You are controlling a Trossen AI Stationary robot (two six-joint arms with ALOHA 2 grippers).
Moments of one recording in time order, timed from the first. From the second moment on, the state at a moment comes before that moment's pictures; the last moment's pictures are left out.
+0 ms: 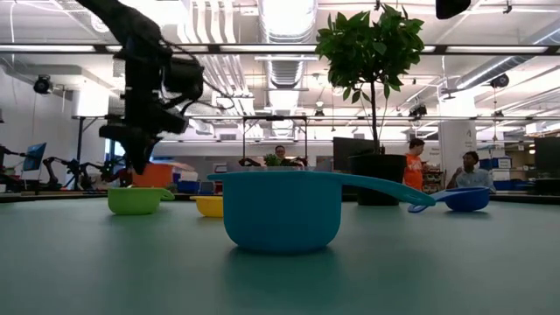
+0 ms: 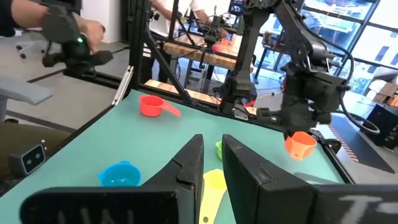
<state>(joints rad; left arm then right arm) 0.55 1.44 0.92 -0.94 -0.32 0.51 0.32 0.64 0.55 0.02 0.13 -0.20</state>
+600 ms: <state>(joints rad) -0.04 1.45 1.22 -1.08 -0.20 0.17 0.44 0.52 0.53 -0.04 0.13 -0.19</state>
